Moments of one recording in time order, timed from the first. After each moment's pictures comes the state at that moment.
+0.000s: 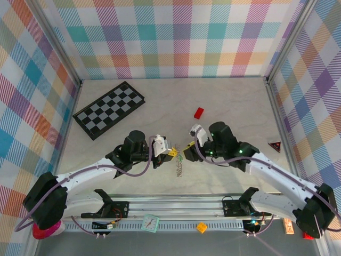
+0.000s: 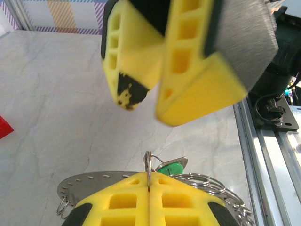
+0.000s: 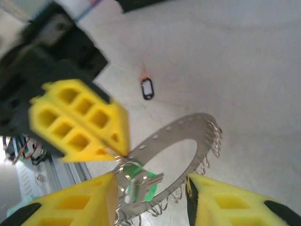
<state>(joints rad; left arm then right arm) -0.74 1.15 0.54 0.24 0.59 0.27 0.74 0.99 0.73 -0.35 -0.42 0.11</state>
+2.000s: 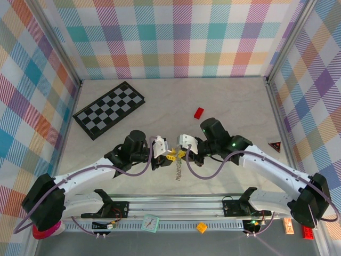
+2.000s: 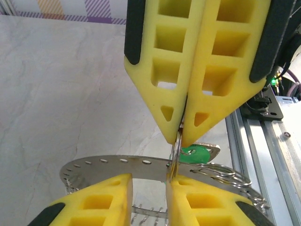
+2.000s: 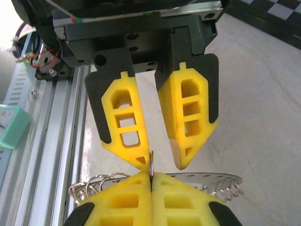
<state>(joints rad) -0.74 1.13 0.57 0.10 0.61 0.29 0.79 1.15 0.90 -0.53 -0.56 -0.54</state>
